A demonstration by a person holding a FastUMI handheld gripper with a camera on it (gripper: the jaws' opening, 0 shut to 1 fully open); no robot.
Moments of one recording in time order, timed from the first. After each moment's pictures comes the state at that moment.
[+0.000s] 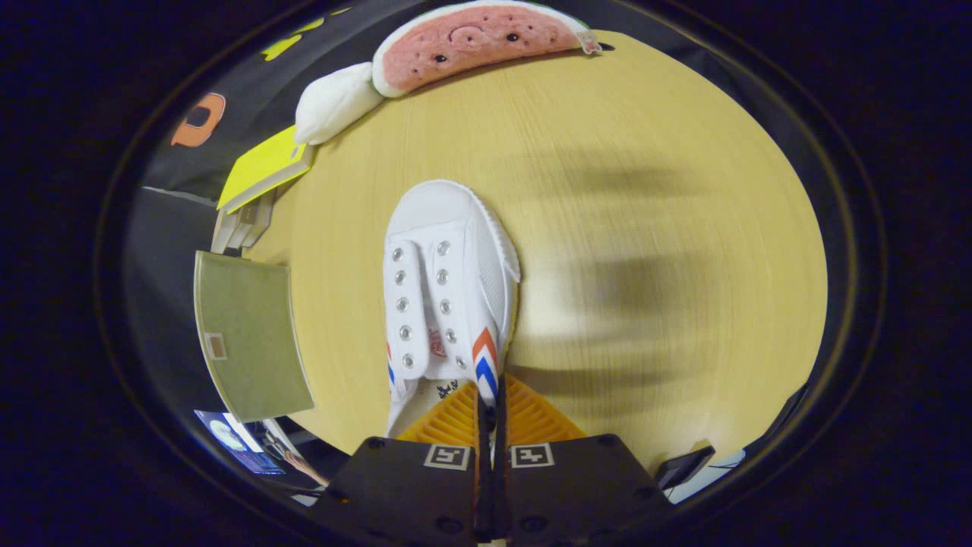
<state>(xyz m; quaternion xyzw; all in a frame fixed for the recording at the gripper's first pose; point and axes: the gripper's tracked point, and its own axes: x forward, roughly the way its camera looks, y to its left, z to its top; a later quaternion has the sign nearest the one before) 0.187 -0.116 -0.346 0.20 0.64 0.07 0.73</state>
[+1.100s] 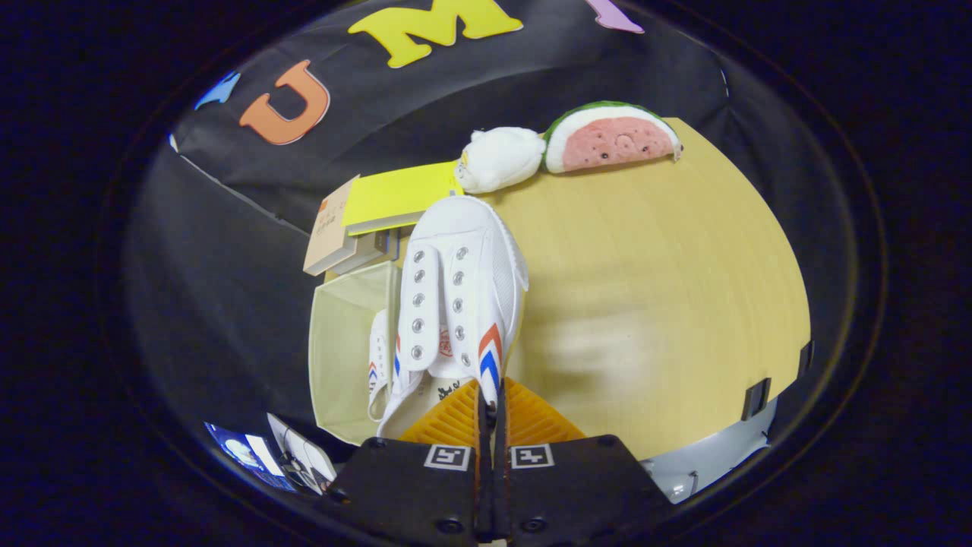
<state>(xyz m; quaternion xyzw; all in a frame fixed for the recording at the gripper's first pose) 0.159 0.093 -0.162 0.20 0.53 0.07 0.82</state>
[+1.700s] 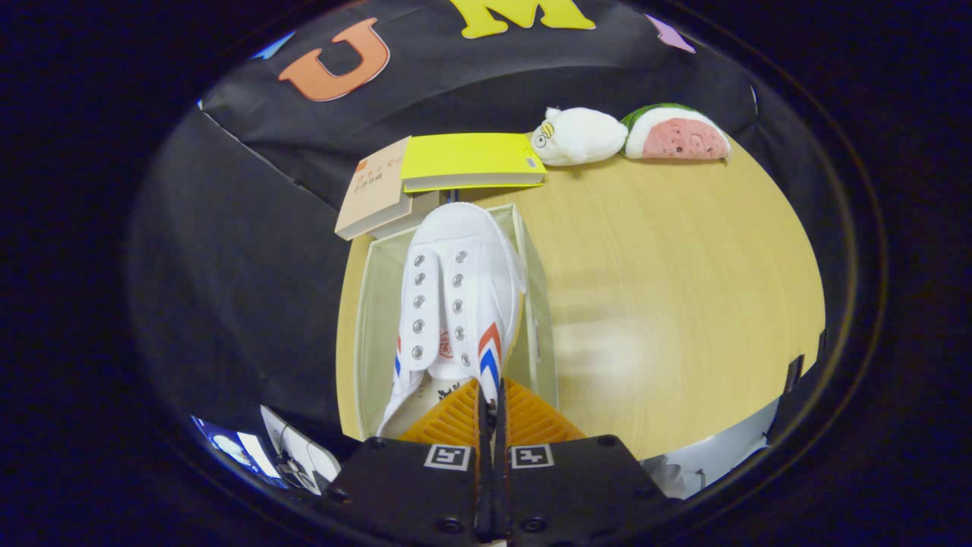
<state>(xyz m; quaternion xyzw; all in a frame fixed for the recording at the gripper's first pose) 0.151 0.230 -0.188 0.17 0.54 0.06 0.82</state>
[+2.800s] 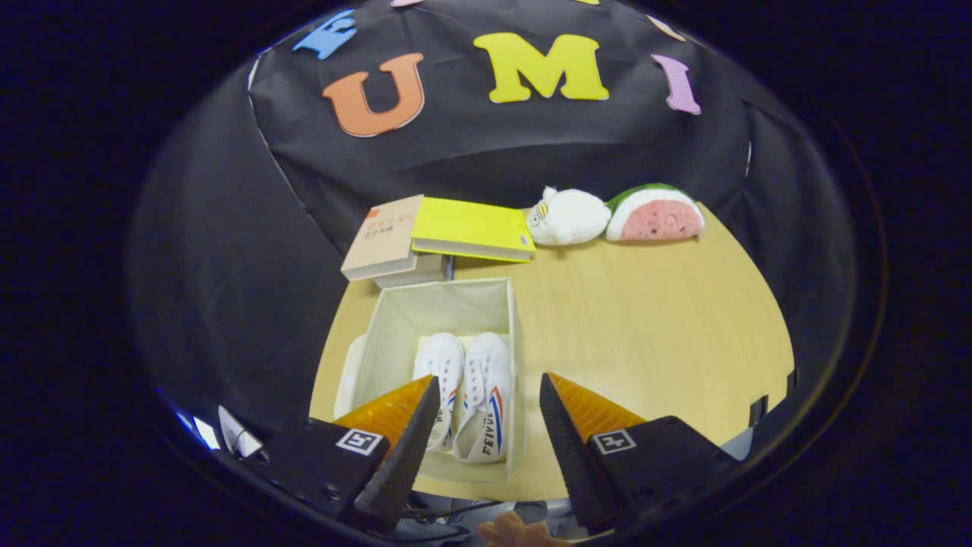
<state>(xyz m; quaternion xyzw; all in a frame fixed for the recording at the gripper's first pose) 0.142 0.207 -0.117 0.10 0.38 0.06 0.92</state>
